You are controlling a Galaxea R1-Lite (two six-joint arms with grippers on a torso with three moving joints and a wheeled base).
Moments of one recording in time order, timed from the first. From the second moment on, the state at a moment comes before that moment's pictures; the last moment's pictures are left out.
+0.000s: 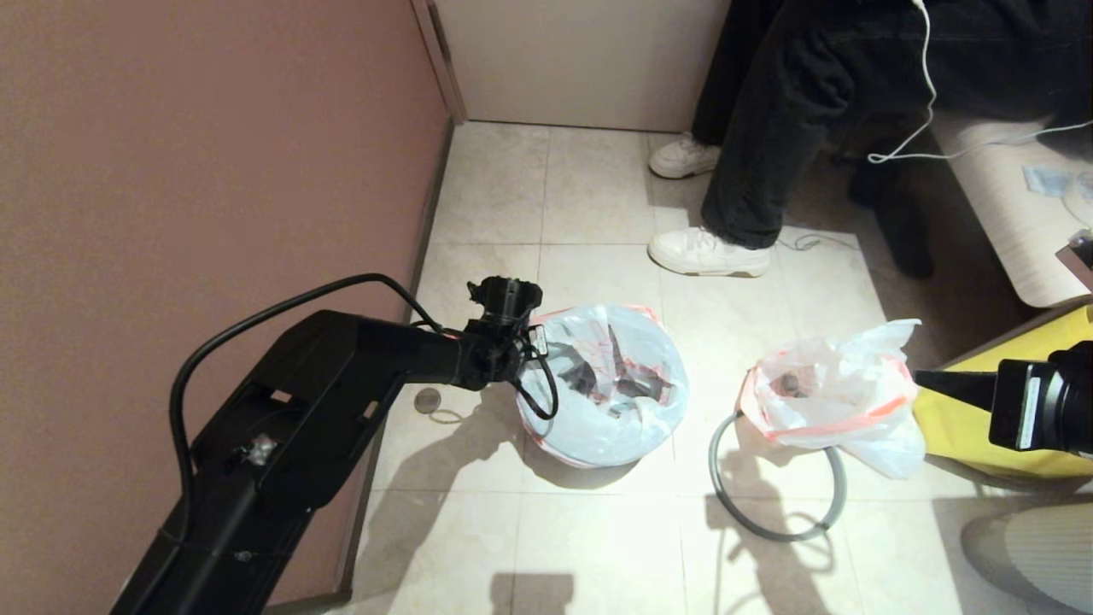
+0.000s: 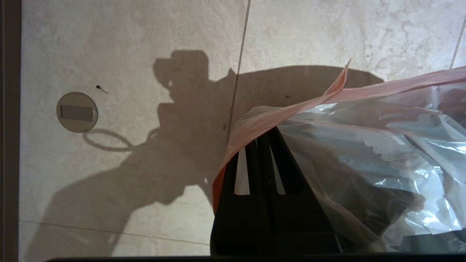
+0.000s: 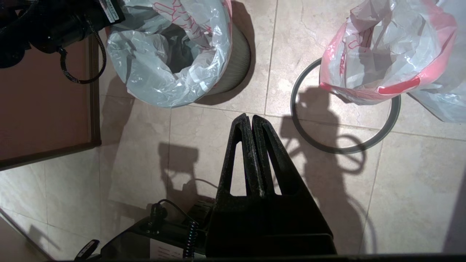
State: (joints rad) left arm -0.43 2.57 -1.94 -0.12 0.41 -0.31; right arm 0.24 1.21 -0.79 -0.04 0.09 0.21
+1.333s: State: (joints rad) left arm -0.60 1.89 -1.33 0.34 0.43 -0.48; right arm 0.11 0.91 -0.47 0.20 -0.04 0.56
